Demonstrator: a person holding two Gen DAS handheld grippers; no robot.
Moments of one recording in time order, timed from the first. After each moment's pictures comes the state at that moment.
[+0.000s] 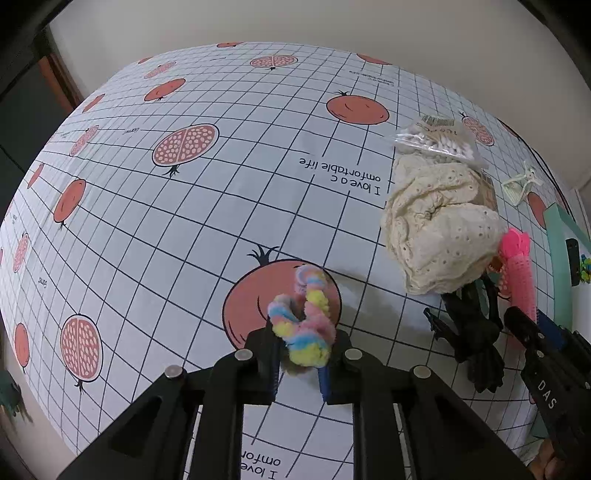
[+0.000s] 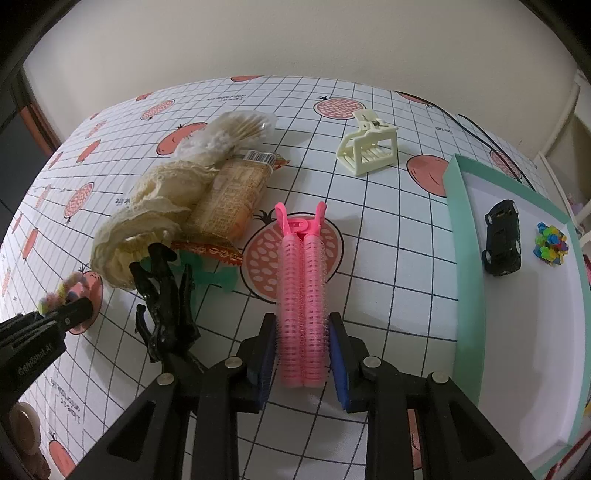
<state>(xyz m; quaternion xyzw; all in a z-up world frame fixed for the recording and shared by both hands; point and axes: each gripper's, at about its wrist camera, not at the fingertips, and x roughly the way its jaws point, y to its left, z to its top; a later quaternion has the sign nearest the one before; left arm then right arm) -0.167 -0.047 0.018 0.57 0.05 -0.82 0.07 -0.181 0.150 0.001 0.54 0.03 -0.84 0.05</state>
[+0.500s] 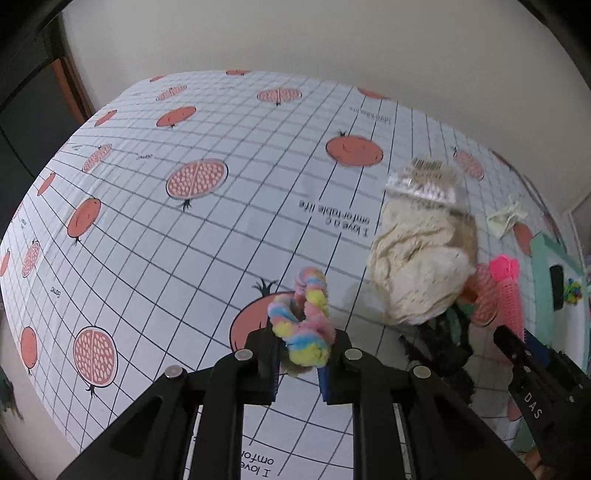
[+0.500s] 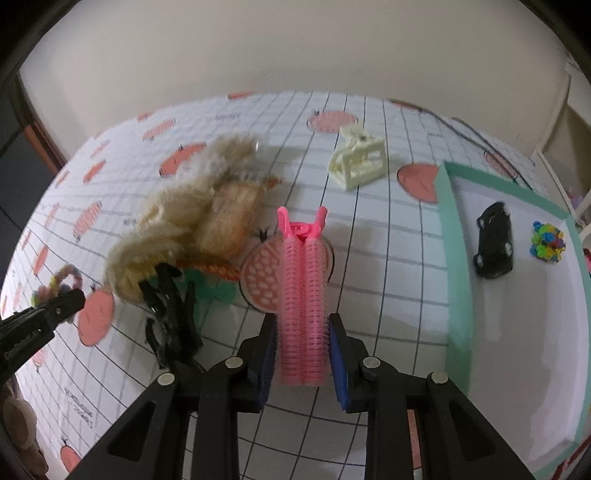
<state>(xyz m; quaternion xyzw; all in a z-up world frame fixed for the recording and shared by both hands) -0.171 -0.050 0.048 0.53 0.07 -0.84 0.08 -0.176 0.165 0.020 0.51 -0.01 -0.86 0.06</state>
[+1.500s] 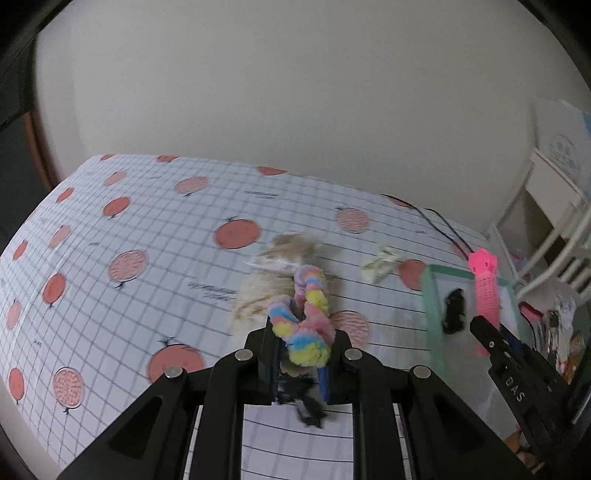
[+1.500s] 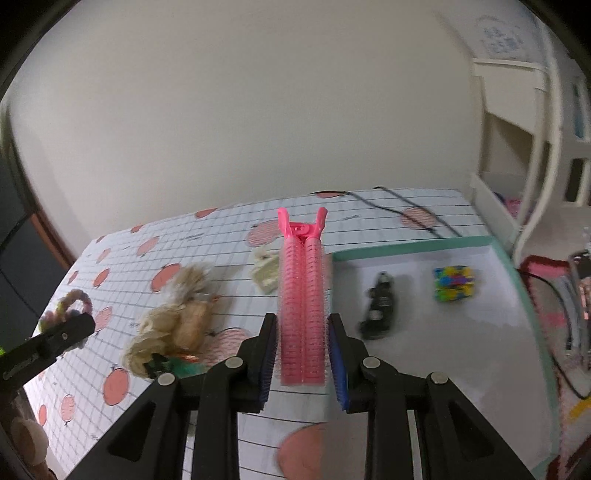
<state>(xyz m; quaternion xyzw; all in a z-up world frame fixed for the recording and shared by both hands) -0.153 0.057 0.129 0.42 0.05 -0.90 -0.02 -0.145 0.275 0.091 0.37 -0.10 -0.92 0.01</state>
